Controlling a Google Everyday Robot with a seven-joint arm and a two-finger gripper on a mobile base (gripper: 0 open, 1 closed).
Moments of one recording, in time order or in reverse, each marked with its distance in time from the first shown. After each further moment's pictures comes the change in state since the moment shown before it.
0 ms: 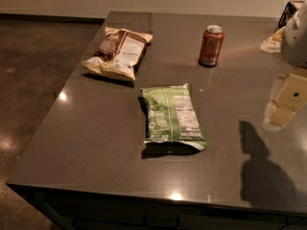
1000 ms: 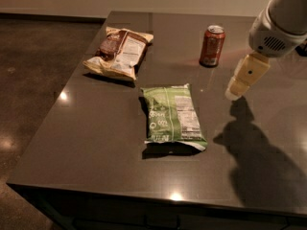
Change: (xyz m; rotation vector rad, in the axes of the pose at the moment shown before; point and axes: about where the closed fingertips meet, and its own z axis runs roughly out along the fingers) arm -0.019 -0.084 0.051 0.123 -0.025 0.207
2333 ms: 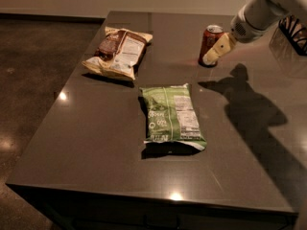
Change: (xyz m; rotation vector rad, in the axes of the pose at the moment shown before) arm -0.030 -0.136 0.104 0.102 -0.108 0.460
